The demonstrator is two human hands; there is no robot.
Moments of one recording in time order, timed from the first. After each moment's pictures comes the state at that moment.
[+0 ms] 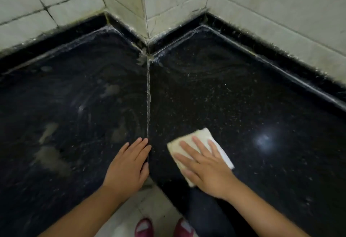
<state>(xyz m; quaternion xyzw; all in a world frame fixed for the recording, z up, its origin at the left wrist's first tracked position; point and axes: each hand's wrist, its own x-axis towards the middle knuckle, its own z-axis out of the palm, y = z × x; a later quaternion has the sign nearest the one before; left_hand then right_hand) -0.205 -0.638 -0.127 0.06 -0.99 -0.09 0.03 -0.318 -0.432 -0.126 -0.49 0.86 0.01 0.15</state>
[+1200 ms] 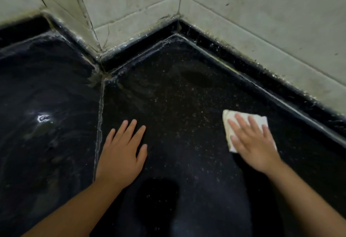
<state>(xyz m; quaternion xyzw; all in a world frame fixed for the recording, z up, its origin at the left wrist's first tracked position) -0.375 -0.625 -0.143 0.15 -0.99 -0.09 0.03 -0.521 -0.356 -0.116 -0.24 0.96 0.03 0.16</state>
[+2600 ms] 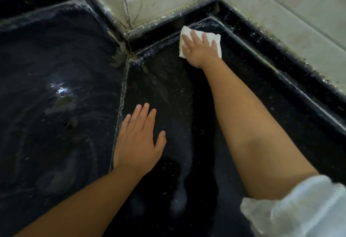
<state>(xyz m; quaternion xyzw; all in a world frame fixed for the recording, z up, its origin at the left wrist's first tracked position) -0.381 -0.628 -0.142 0.22 -0.96 -0.17 0.06 -0.654 -0.617 -0.119 -0.32 0.93 -0.01 0.17</state>
